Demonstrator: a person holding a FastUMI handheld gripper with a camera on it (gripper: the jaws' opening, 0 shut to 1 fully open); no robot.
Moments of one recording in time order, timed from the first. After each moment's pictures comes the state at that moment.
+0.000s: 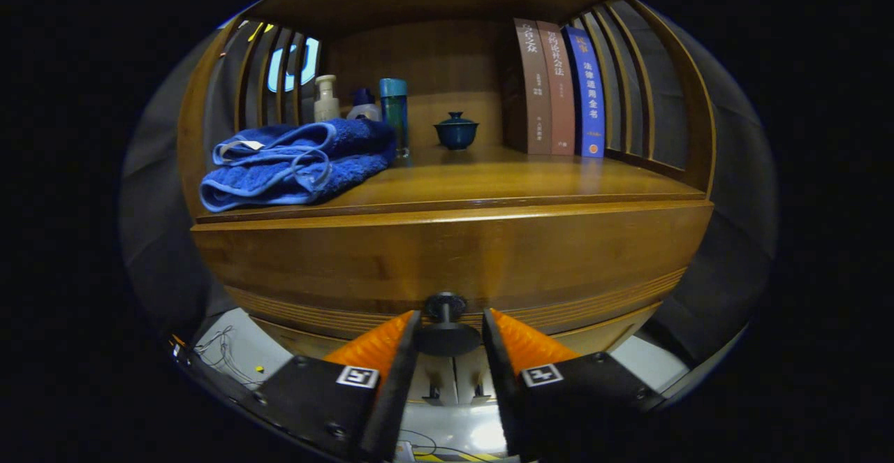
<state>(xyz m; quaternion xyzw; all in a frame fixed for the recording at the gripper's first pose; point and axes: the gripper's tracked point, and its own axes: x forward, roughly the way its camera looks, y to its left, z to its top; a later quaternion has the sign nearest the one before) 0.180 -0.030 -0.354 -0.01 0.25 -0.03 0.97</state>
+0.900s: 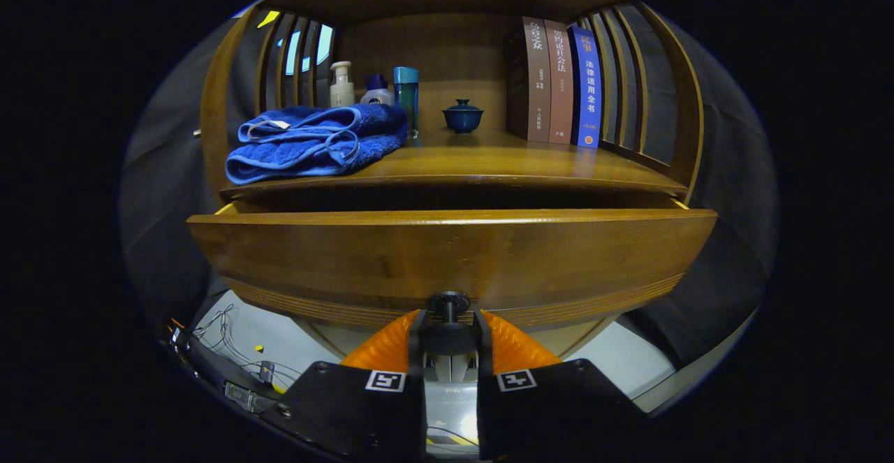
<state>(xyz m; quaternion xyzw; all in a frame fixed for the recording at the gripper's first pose) 0.121 -0.028 -0.349 -0.02 0.29 -0.03 0.96</state>
